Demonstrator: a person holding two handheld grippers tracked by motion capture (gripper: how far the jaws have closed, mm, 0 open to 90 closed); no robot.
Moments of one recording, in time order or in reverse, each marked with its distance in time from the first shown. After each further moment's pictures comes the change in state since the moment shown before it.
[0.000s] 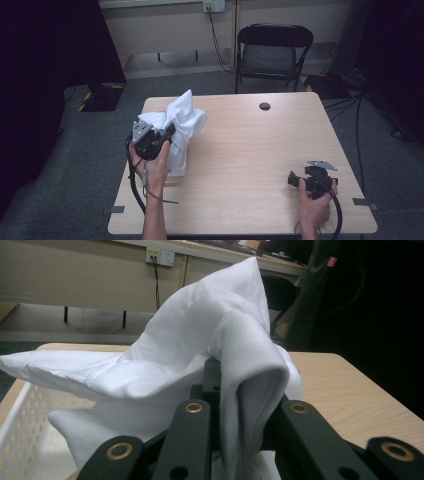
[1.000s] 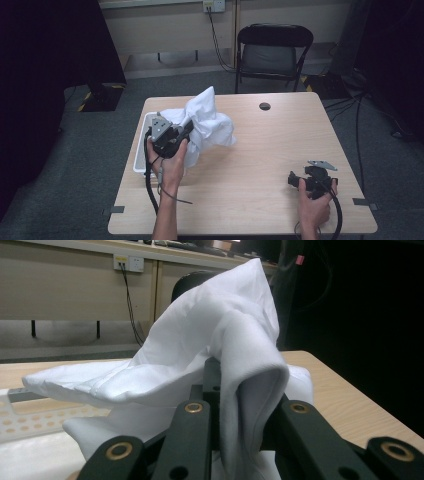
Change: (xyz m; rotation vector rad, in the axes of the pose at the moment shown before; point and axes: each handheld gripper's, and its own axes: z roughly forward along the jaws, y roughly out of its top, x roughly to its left) left arm -0.046 0.003 0.015 0.000 -0.100 0.049; right arm 0.000 0.000 0.000 0.000 0.000 0.000
